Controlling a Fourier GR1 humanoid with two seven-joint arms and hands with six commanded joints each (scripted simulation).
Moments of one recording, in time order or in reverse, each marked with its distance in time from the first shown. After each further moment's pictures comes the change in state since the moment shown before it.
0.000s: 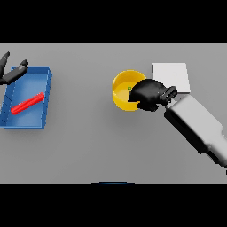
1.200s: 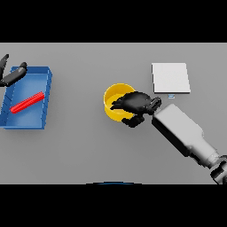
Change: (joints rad) left arm 0.021 0.004 -0.005 -0.007 -0.012 0.005 -0.001; right arm 0.006 0.139 0.083 0.238 0.090 -0.167 -0.108
